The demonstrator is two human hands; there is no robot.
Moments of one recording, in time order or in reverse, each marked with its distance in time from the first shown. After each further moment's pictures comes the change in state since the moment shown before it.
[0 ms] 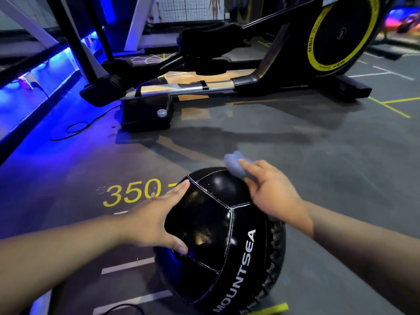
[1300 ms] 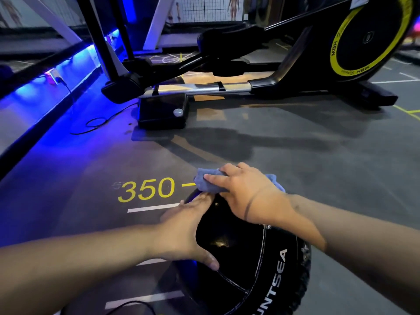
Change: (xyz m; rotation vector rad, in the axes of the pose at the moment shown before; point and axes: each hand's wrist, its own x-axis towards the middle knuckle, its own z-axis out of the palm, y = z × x) left_hand 0.000 0.026 0.012 -0.017 0.171 0.035; right_hand 0.030 -0.090 0.011 -0.287 -0.308 -0.393
